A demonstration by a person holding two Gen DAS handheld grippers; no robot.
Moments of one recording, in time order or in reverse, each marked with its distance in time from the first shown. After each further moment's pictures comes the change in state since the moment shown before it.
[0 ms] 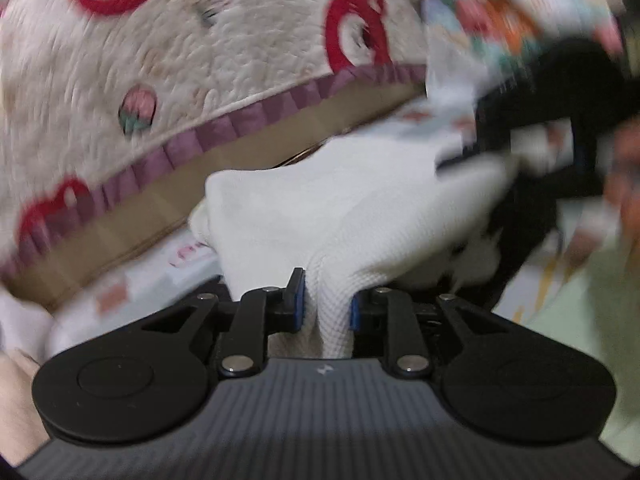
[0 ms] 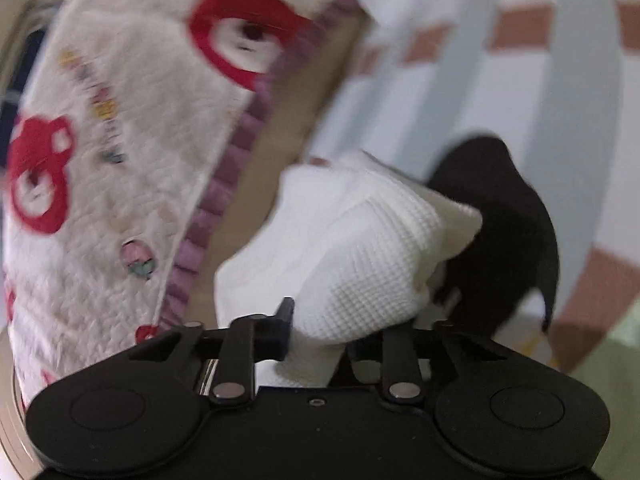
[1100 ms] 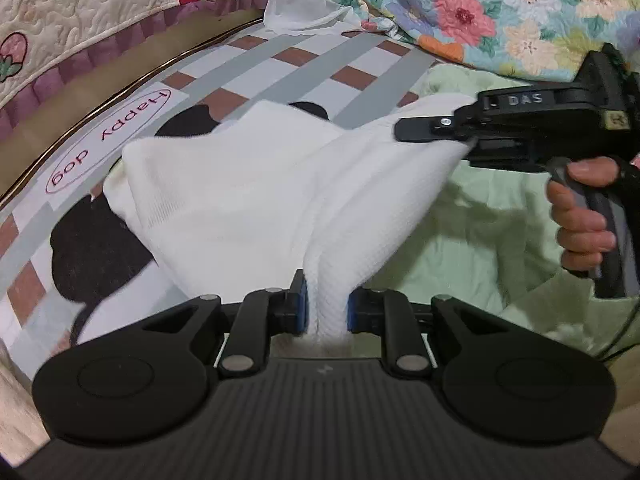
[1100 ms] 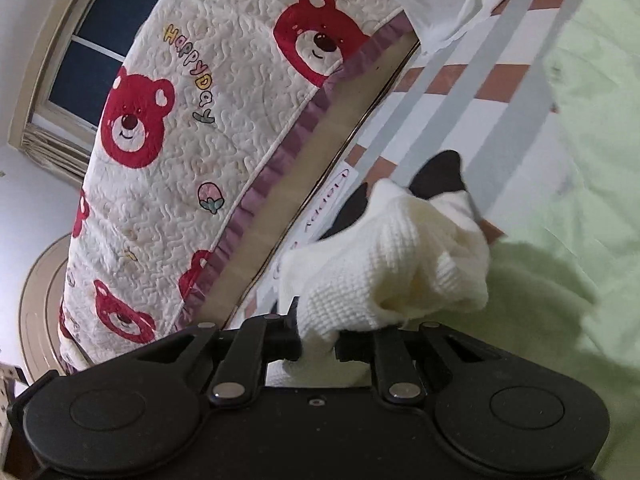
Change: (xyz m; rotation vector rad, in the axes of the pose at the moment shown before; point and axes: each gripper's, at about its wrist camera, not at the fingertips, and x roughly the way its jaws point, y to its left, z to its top) left arm -0.095 0.059 0.048 -0.076 0.308 -0.636; right arm -0.148 0.001 -0.003 -0.141 0.129 0.095
